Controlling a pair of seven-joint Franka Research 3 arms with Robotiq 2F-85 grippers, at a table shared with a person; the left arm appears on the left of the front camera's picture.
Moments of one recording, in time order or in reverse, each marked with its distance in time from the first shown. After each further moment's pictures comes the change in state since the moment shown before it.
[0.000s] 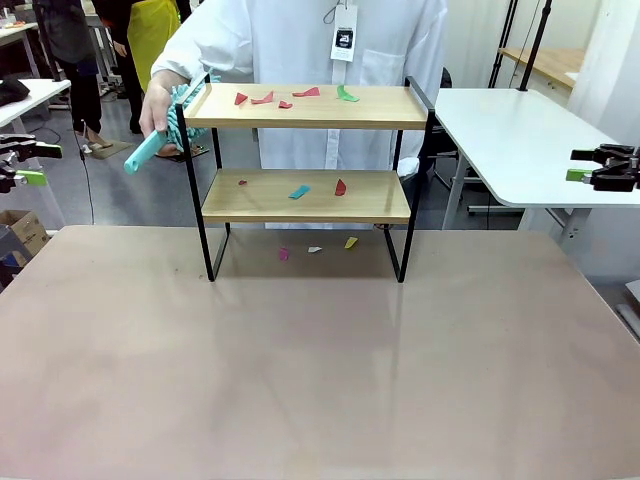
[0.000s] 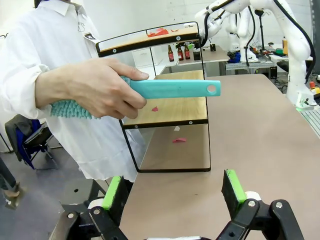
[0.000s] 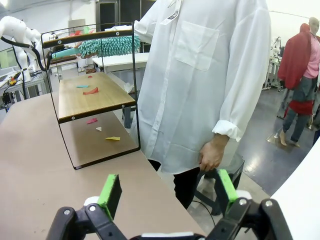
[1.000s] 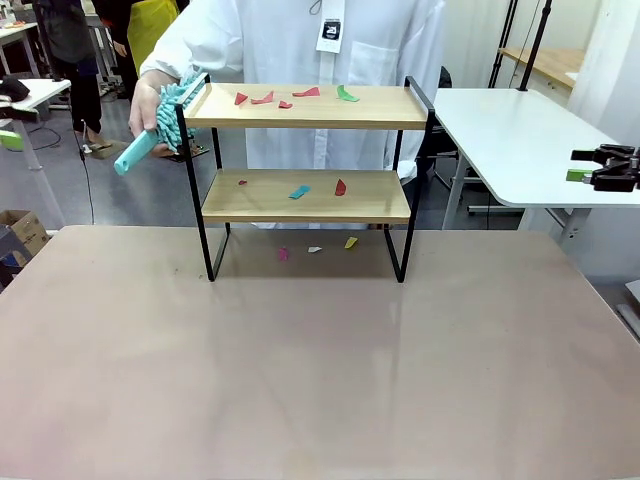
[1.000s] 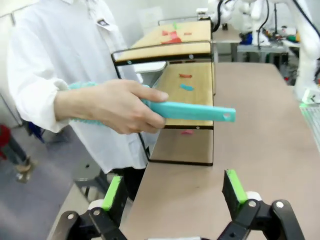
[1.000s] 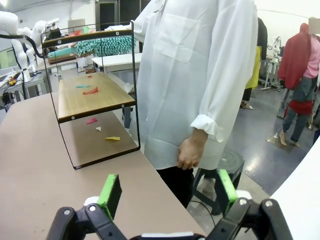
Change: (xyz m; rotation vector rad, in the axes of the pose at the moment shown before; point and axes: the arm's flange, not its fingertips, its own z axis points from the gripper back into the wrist) left arm 0.115 -0.004 0.025 0.077 0.189 0.040; right arm -0.001 0.000 0.001 -0.001 0.000 -0.001
